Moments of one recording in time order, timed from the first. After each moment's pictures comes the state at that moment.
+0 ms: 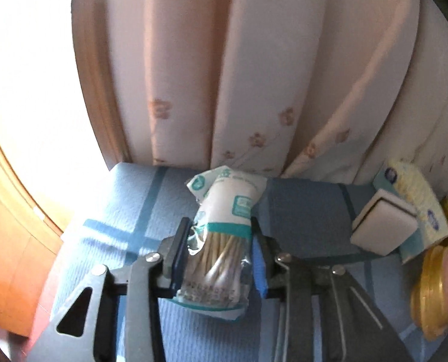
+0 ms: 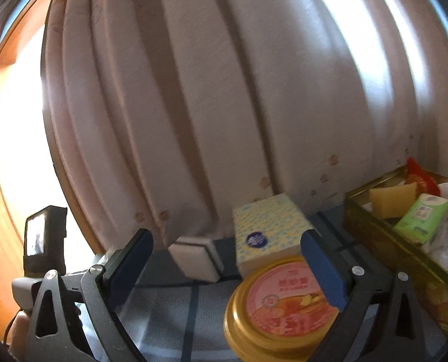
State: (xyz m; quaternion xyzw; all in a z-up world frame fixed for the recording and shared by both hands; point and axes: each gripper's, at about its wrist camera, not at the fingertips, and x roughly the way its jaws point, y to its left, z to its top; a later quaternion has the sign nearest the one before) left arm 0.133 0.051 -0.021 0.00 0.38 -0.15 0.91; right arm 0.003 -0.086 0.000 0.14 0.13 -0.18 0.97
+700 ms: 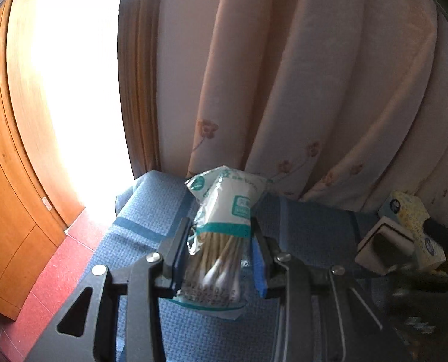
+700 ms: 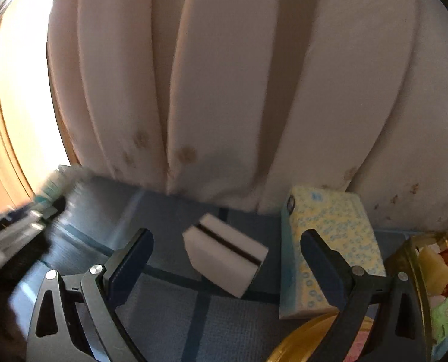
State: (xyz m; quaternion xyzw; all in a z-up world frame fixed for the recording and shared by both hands) left arm 0.111 0.081 -0.010 -0.04 0.35 -0.11 0.93; right arm 0.150 -0.059 -0.023 -0.04 0.36 -0.15 0.92
